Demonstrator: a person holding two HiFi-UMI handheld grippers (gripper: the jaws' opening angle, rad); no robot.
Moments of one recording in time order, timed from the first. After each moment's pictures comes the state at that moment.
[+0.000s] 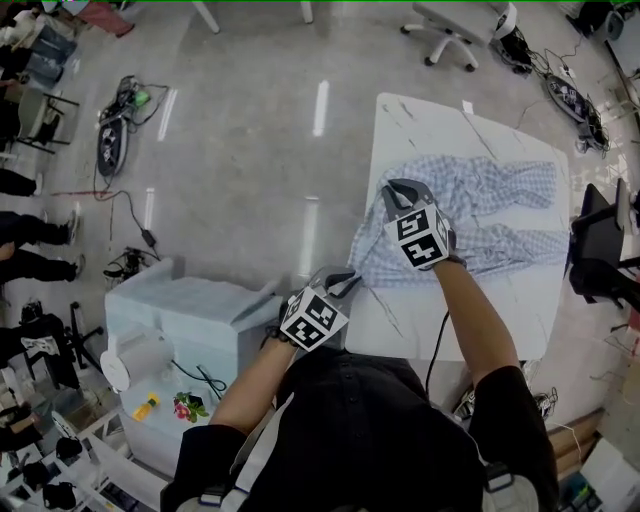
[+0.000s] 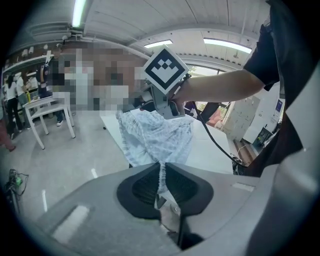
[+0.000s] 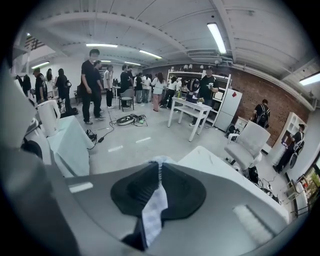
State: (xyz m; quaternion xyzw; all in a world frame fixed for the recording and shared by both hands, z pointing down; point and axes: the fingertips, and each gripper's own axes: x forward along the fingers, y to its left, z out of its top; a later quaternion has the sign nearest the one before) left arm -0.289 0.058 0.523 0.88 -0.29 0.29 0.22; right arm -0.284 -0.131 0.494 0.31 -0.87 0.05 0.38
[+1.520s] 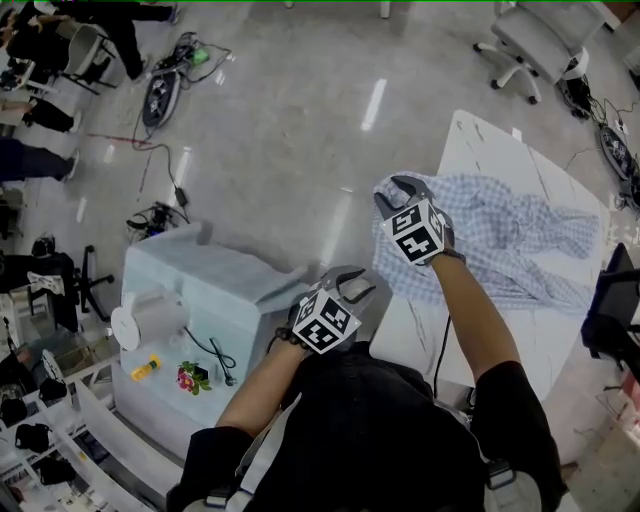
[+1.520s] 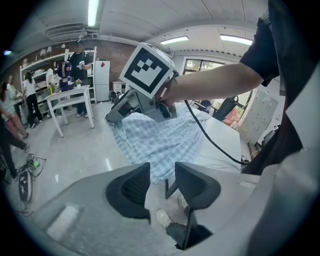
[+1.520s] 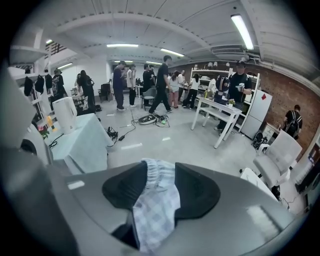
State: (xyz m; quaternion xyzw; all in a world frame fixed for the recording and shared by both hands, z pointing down) left arm -0.371 0.075 0.531 0.84 -0.37 0.31 0.25; right arm -0.433 -0.105 0.528 0.17 -0.90 0.04 0.39
